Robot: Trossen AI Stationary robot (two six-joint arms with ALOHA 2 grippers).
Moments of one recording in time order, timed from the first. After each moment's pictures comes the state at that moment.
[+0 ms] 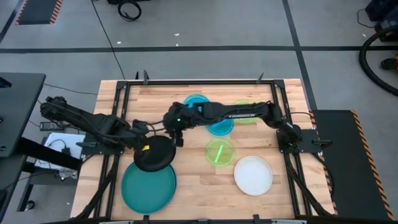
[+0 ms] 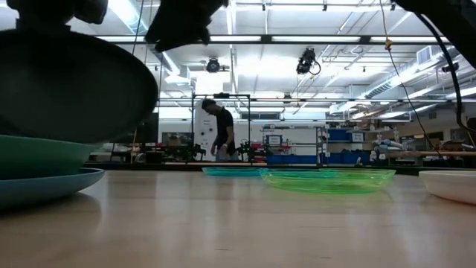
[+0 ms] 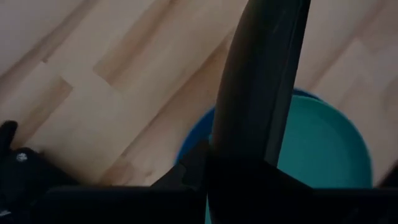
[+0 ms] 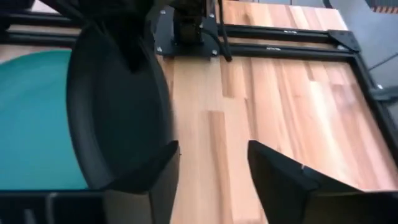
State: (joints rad) left arm -0.36 1.05 0.99 -1.18 -0.16 -1.09; right arm 0.02 2.20 2.21 -0.72 0.09 -0.04
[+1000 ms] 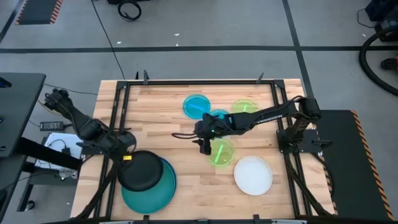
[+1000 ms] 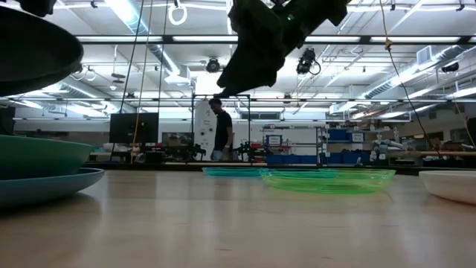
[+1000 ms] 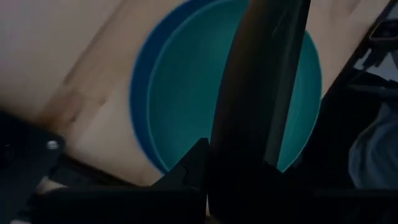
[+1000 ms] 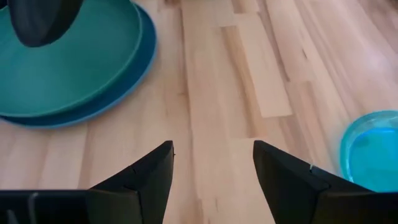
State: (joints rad) left arm -0.67 0.86 0.88 -1.13 -0.02 -1.34; right arm 0.07 1.74 1.23 -0.19 0.09 0.14
